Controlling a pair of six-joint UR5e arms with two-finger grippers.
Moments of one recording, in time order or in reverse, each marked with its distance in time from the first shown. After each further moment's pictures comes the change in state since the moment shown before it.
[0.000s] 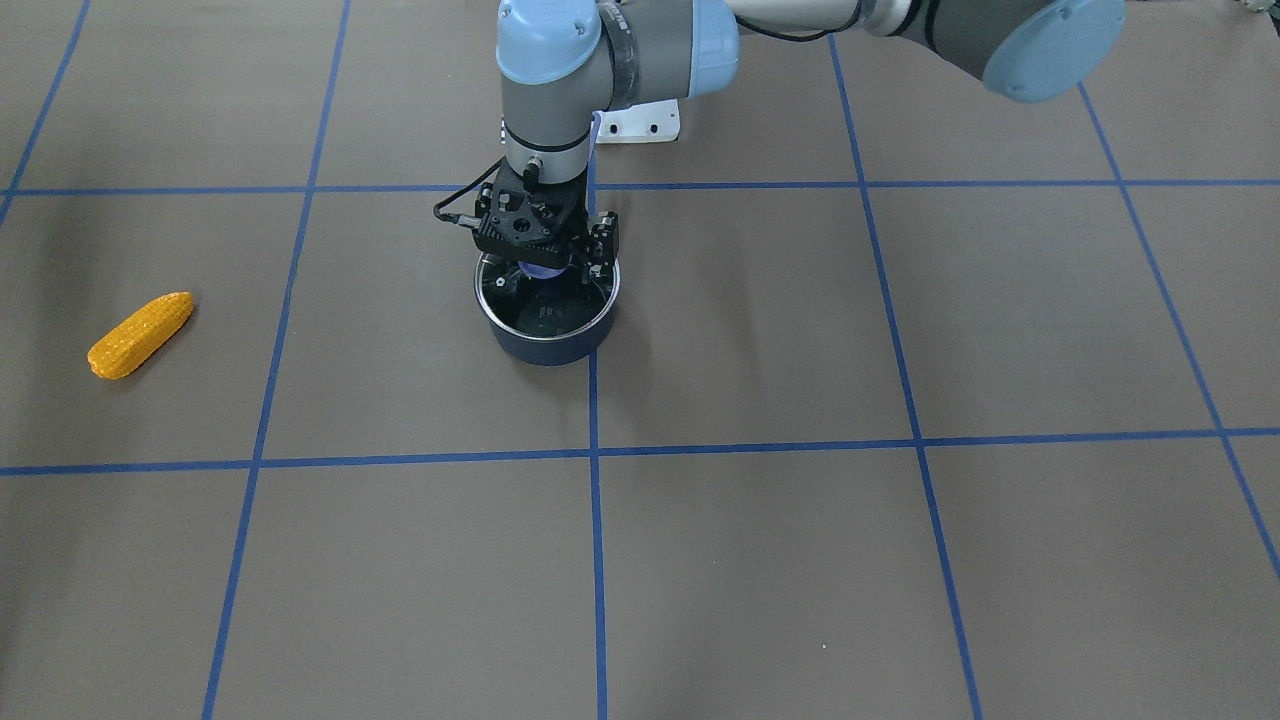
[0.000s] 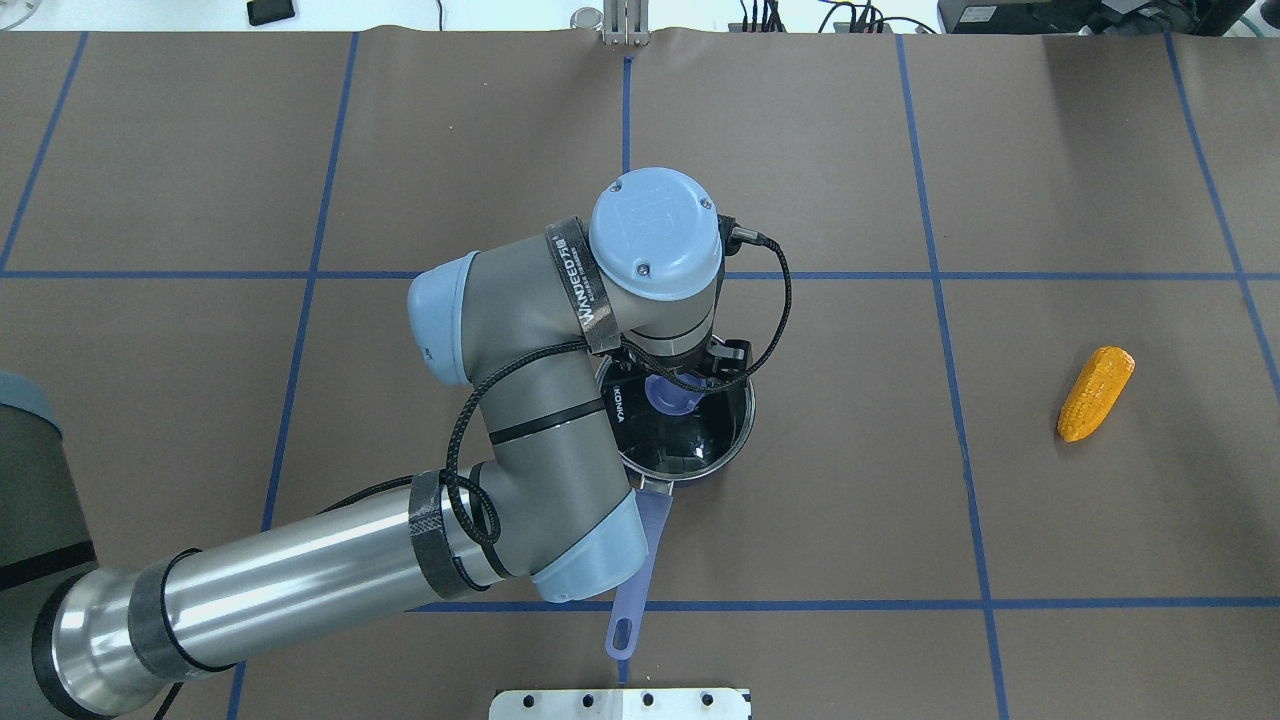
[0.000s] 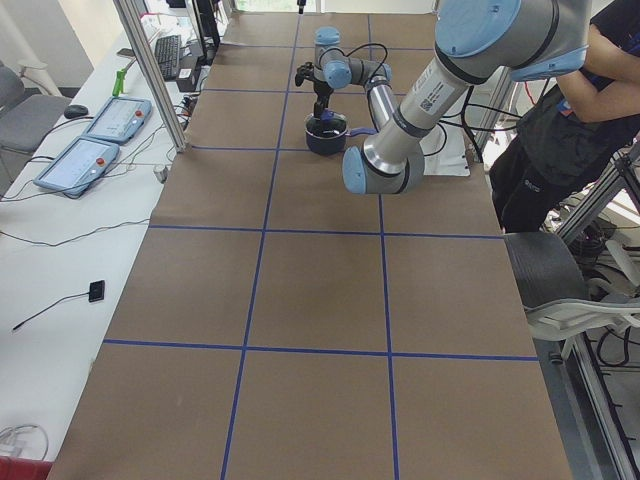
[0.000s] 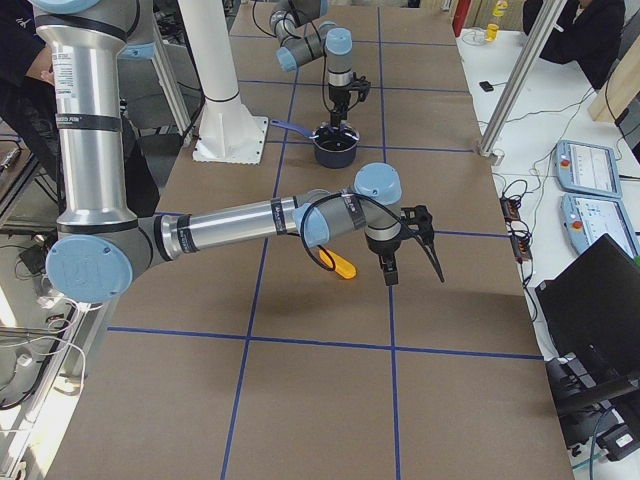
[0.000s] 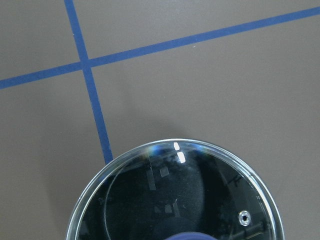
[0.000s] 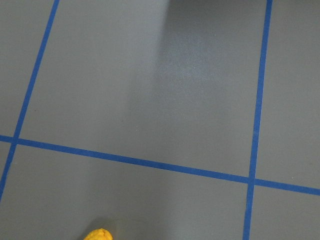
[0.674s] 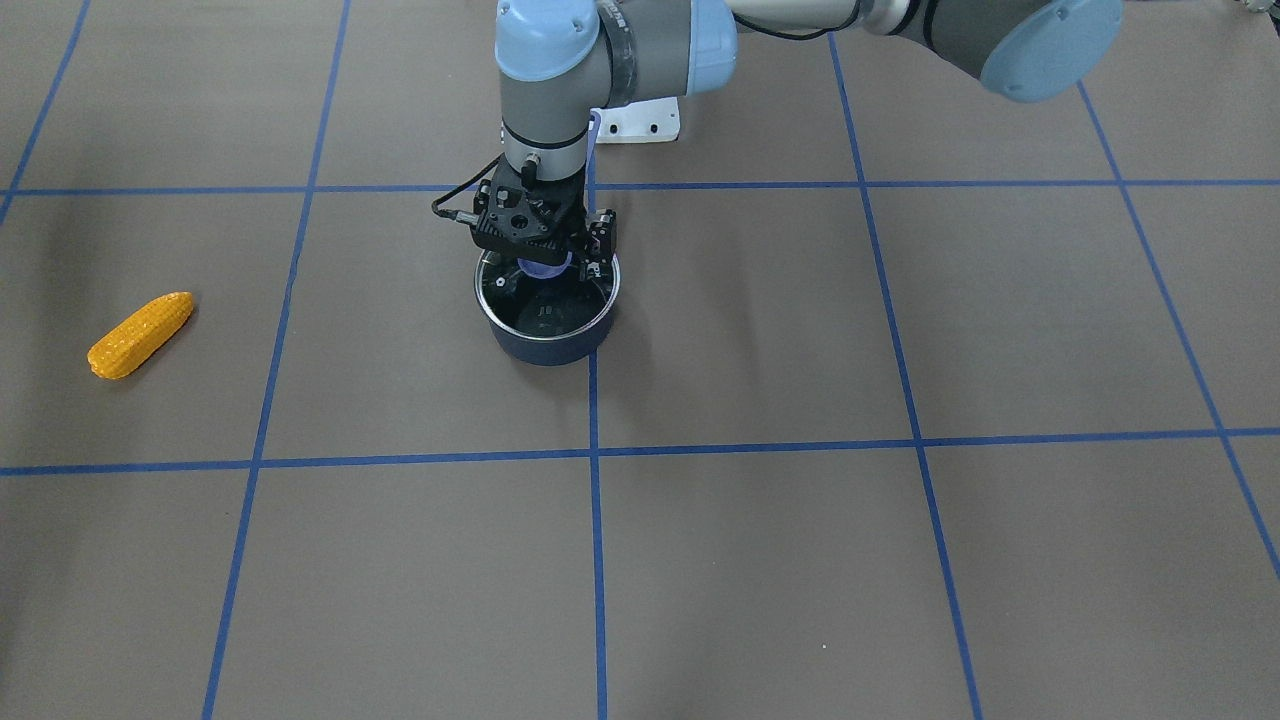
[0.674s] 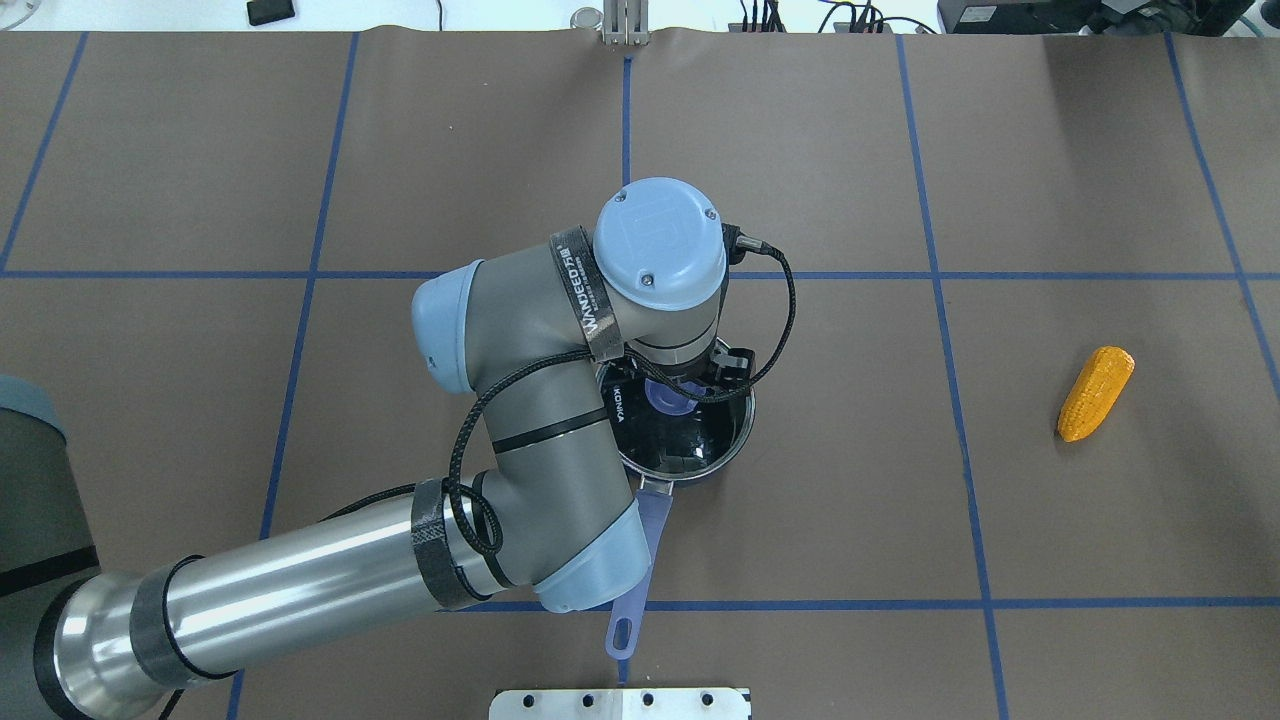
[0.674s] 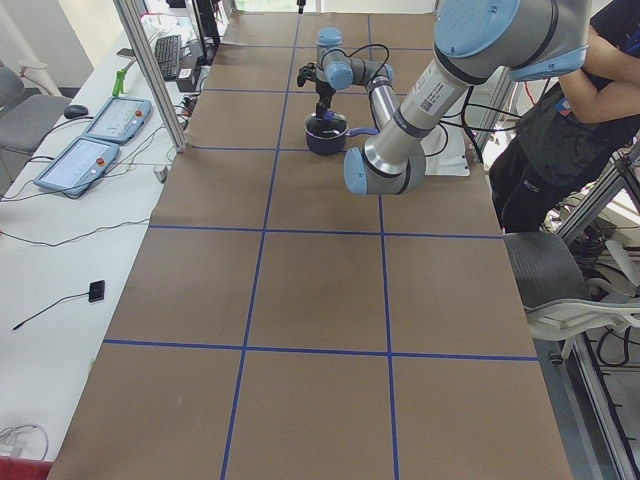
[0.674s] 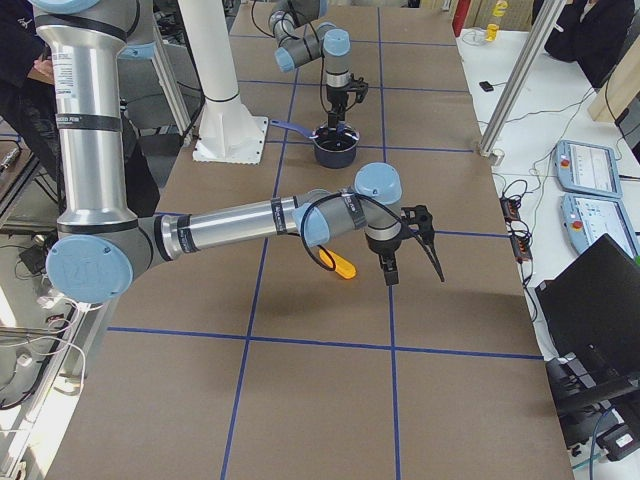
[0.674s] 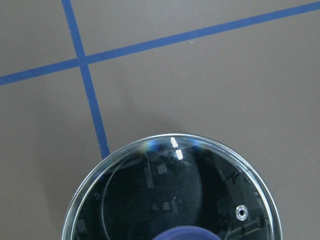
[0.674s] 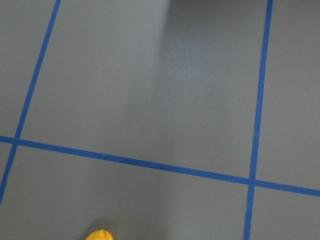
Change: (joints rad) left arm 0.013 -0.001 -0.002 0.000 0.002 0.000; right arm 0.000 0.001 0.000 0.000 0.000 0.000
